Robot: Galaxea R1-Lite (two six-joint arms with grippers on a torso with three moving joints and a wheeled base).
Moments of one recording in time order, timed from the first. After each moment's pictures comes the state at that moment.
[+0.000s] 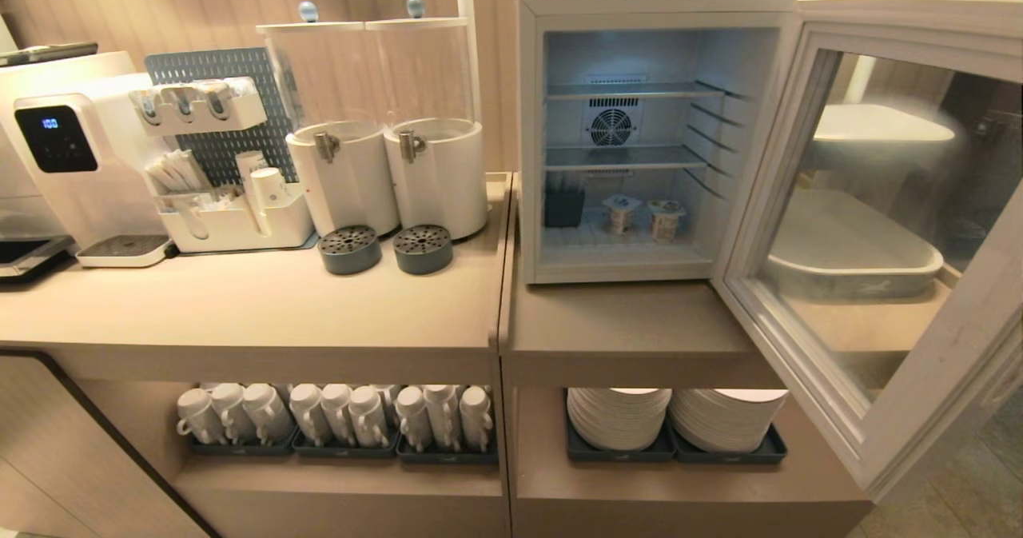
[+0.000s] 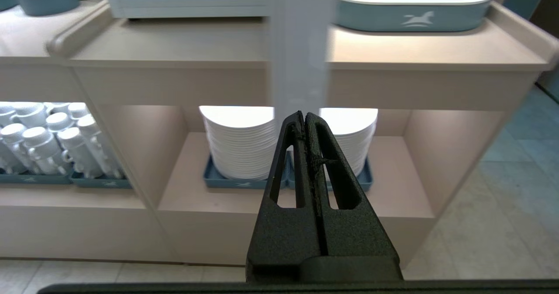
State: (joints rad) left arm 0.01 0.00 0.00 0.00 0.00 0.00; right arm 0.00 0.00 -0.02 0.06 0.00 -0.05
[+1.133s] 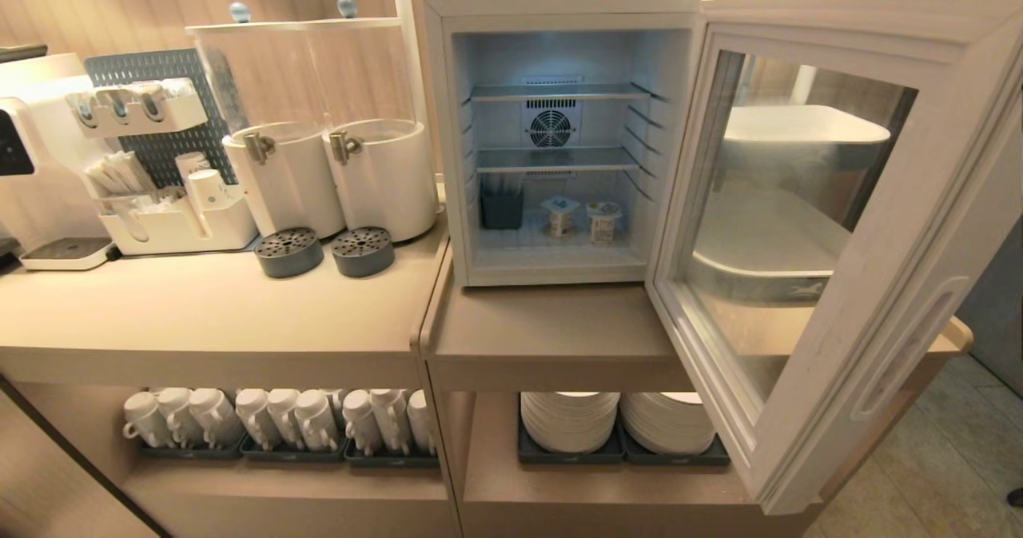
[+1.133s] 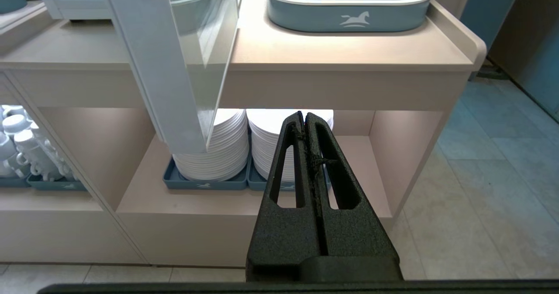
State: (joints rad) left arm 0.01 0.00 0.00 0.00 0.00 -0.01; right arm 0.00 0.00 -0.02 0.06 0.00 -0.04
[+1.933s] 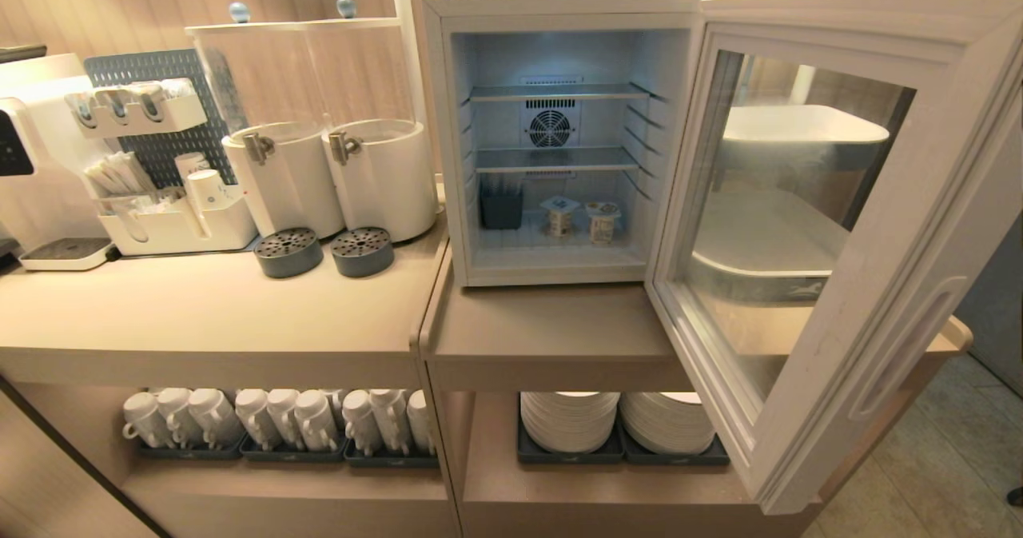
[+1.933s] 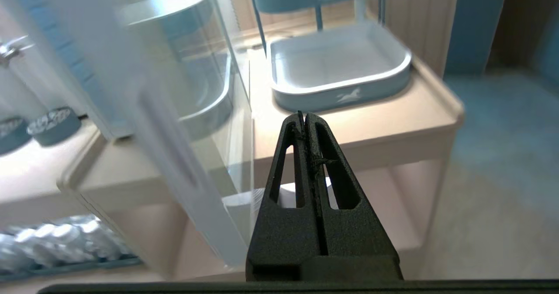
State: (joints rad) left arm 0.01 0.00 0.00 0.00 0.00 -0.02; right arm 0.00 0.46 -0.63 0.17 -0.07 0.16
